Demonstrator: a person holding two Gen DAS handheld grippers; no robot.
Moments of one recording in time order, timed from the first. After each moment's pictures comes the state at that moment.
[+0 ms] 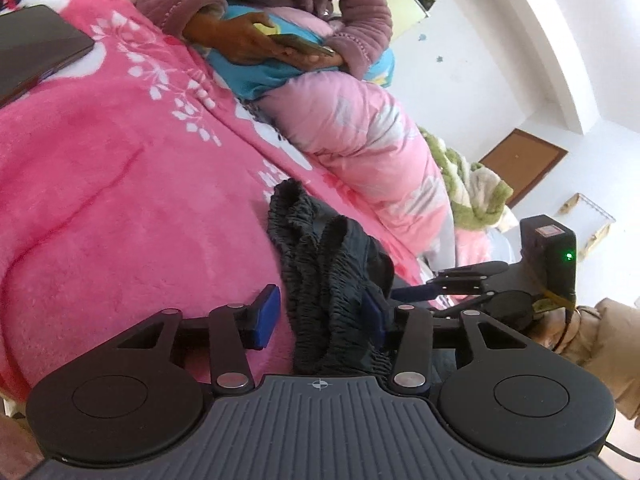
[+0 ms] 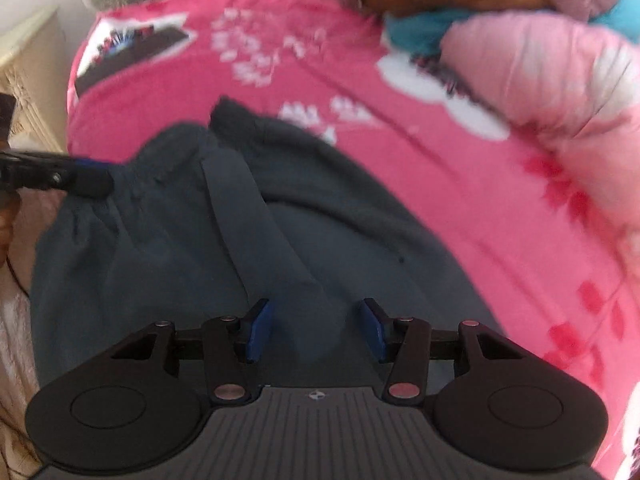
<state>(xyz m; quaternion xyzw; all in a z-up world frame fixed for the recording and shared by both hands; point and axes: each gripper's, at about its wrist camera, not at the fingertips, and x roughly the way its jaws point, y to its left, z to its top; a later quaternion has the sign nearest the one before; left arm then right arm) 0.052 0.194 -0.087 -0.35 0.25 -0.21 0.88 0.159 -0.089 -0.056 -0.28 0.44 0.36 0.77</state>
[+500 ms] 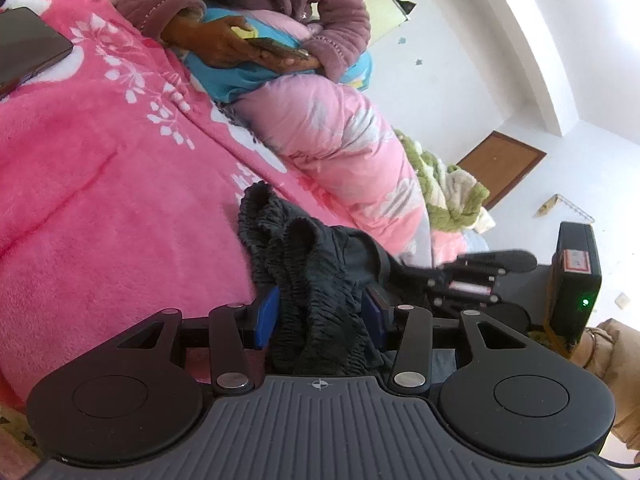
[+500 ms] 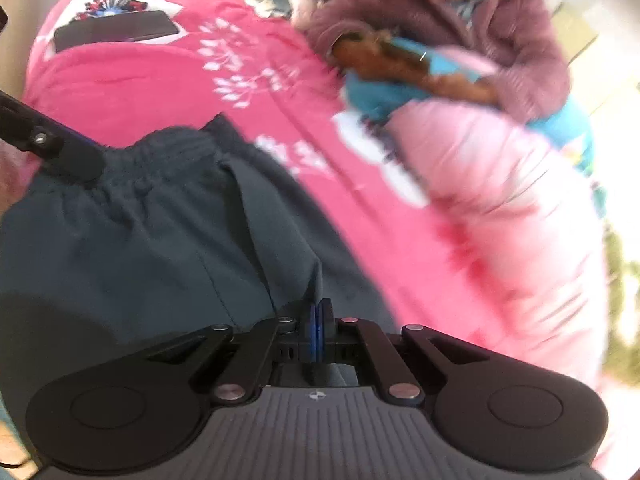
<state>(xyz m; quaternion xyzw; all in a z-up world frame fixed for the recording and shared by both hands) 0.049 0.193 -0.083 -0.36 0.24 -0.24 0.87 0.087 -0.059 -0.055 -0.43 0.28 0.24 0.83</state>
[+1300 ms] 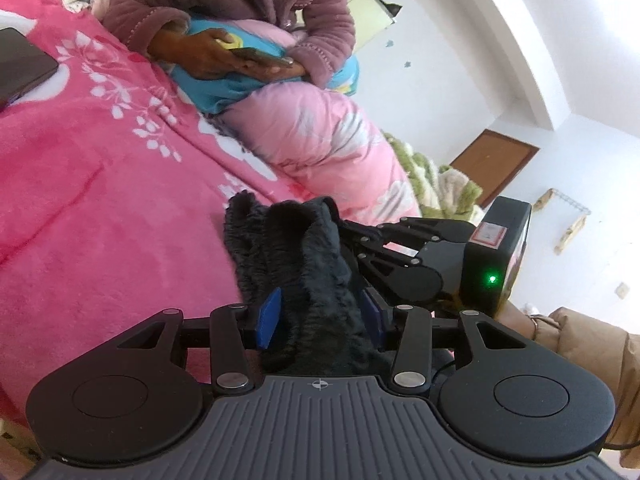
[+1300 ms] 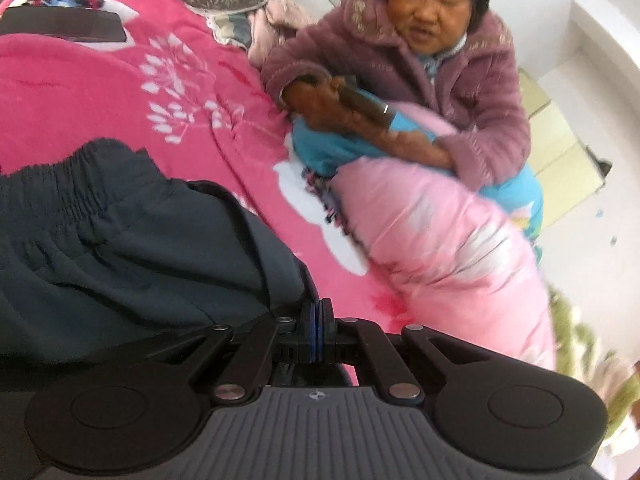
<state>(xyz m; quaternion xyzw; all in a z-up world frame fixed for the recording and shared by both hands) 0.046 0.188 -0.078 -0.34 0.22 -0.24 0.88 0.132 -0.026 -0.084 -0.46 0.17 0.19 0.85</state>
